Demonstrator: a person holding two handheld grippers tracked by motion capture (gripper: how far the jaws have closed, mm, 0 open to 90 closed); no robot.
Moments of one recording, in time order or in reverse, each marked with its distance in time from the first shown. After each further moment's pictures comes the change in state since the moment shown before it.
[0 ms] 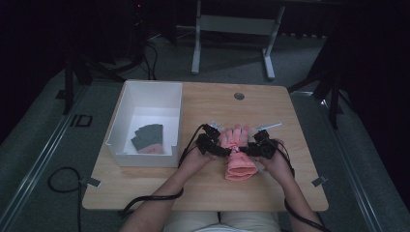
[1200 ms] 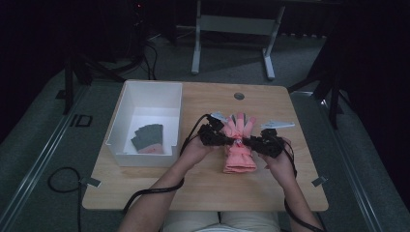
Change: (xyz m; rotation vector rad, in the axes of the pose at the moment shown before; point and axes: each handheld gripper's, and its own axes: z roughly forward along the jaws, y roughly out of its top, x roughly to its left) left arm -0.016 0.036 -0.043 -0.061 -0.125 0.134; right arm 0.022 0.007 -0.046 -0.225 0.003 -0.011
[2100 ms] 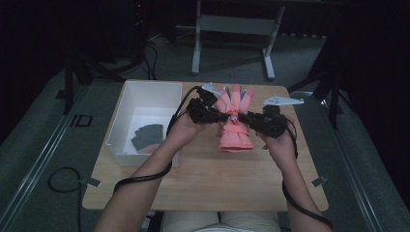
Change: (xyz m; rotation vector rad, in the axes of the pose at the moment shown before) left arm -0.019 0.060 -0.099 -0.039 0.106 0.053; right arm 0.035 0.078 -0.044 -0.163 0.049 -0.055
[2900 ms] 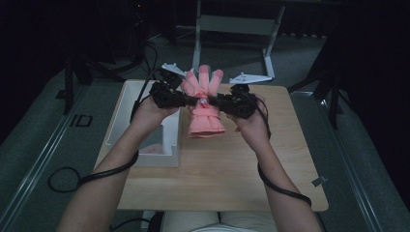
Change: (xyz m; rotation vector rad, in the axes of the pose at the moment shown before) left arm 0.037 -0.006 -0.093 -0.013 0.114 -0.055; right arm 0.058 0.068 0.045 -0.022 0.084 -0.079
